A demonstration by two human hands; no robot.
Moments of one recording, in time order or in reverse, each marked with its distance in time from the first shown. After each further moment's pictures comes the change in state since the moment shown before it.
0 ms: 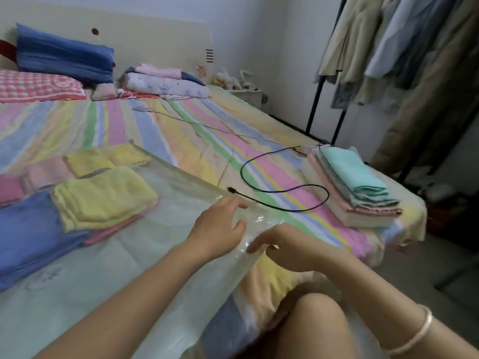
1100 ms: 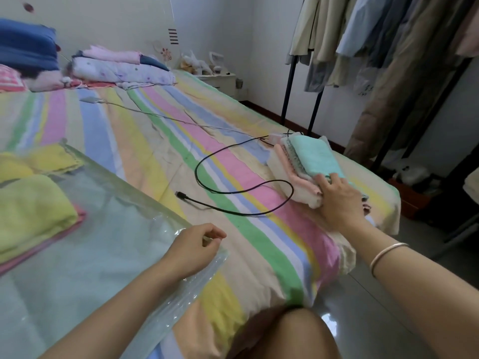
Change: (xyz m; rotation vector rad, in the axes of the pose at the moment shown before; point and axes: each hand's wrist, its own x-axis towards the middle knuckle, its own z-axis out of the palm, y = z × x) left_hand 0.057 0.012 0.083 -0.277 -0.199 -0.253; right_hand 0.029 0.261 -0.058 -0.596 0.611 0.444
